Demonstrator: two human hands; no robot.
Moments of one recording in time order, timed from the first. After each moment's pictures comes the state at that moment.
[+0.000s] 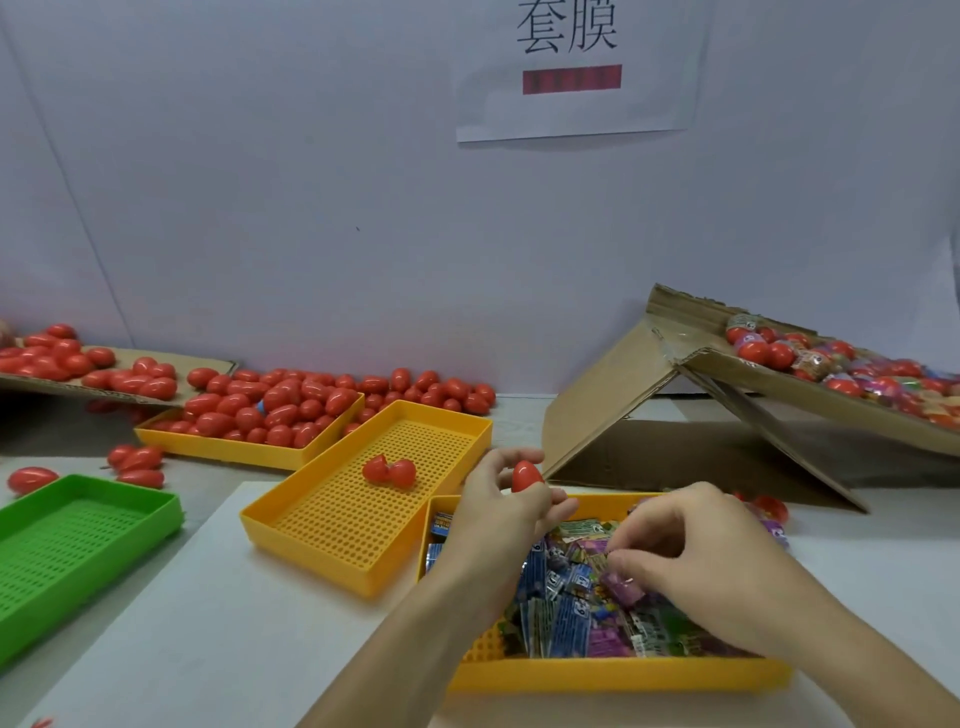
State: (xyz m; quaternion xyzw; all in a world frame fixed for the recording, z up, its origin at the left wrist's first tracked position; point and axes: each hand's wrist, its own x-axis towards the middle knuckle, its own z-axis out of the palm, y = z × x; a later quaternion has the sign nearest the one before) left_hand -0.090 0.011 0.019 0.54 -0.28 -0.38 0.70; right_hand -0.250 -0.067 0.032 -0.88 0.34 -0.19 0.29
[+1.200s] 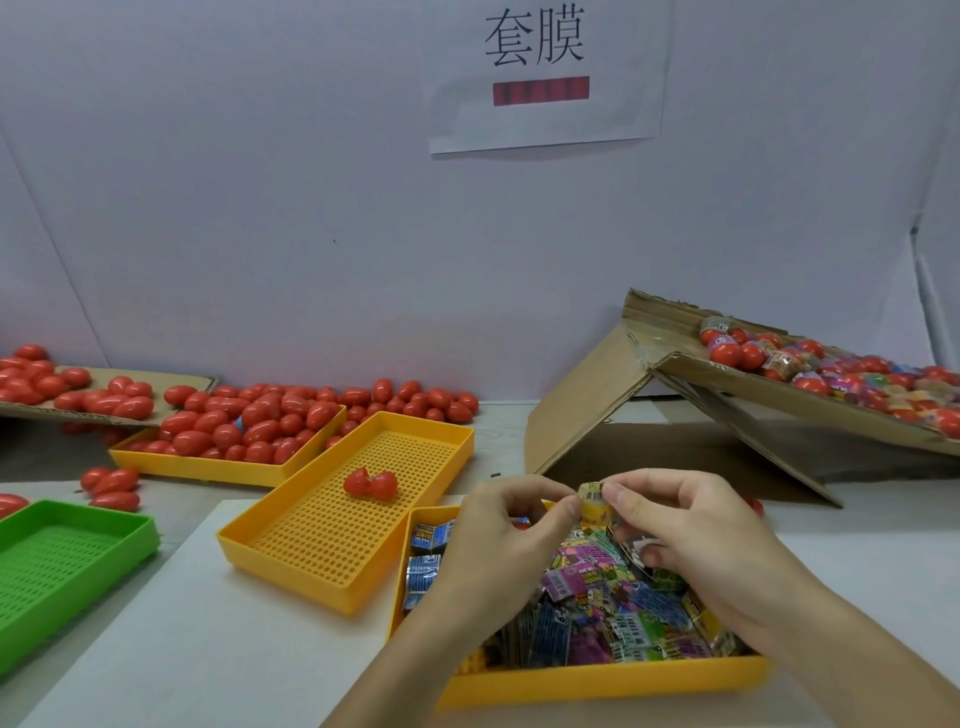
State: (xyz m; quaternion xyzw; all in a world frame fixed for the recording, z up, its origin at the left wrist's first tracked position) left_hand -0.097 0.017 0.019 0.62 -0.55 -0.18 0.53; right_hand -0.250 -0.075 0.032 -0.67 0.34 -0.33 0.58
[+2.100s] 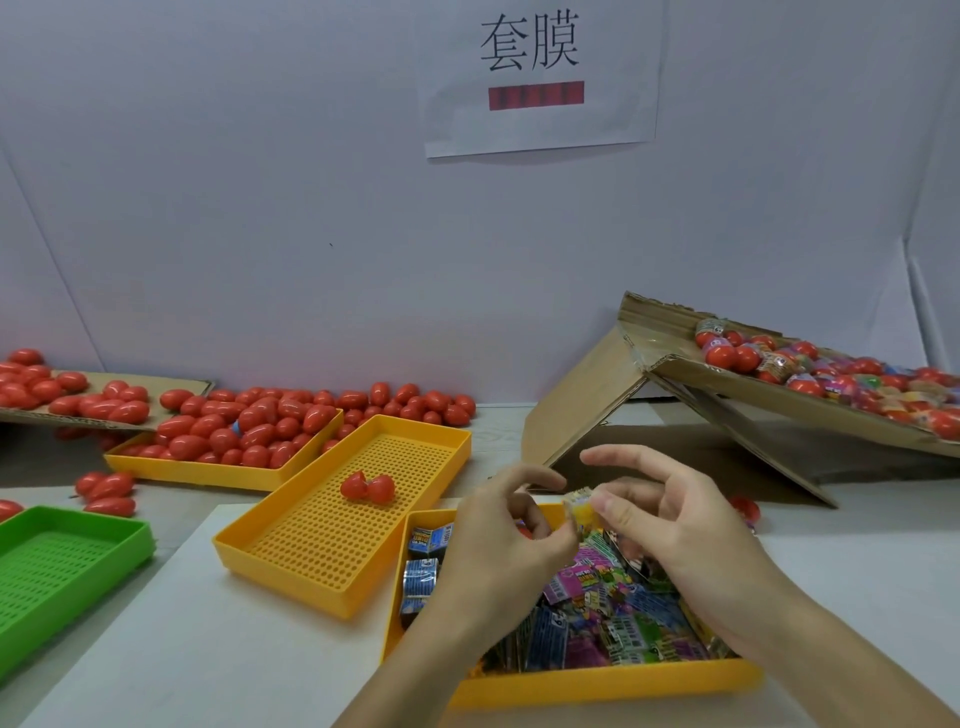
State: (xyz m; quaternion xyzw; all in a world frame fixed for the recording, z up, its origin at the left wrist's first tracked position) left_hand -0.100 0.015 0.016 0.63 -0.53 -0.17 0.54; right_hand -0.250 -0.066 0.036 -0.71 0.24 -0.36 0.56
